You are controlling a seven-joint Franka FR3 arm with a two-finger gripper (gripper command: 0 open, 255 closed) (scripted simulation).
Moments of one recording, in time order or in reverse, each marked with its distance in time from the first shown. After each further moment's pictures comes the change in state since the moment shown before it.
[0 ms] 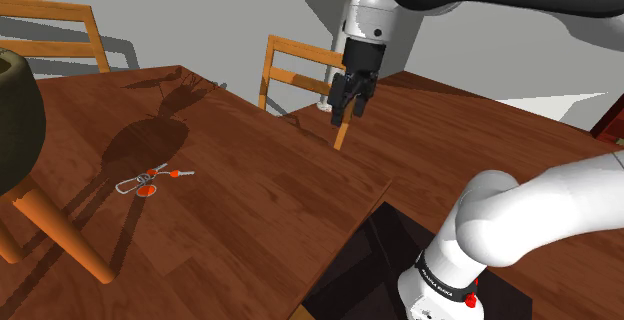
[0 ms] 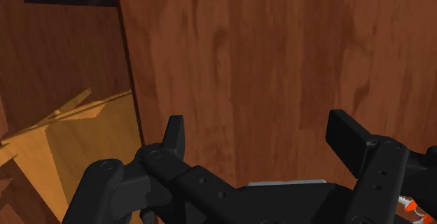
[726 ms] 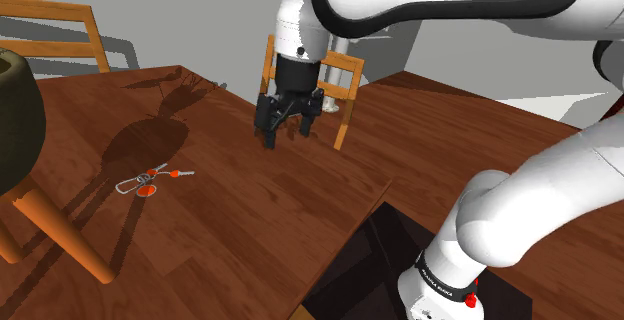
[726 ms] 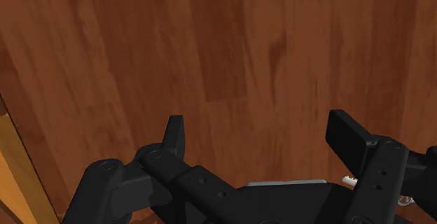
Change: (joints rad) arm 0.017 0.257 0.230 0.121 0.042 0.184 0.298
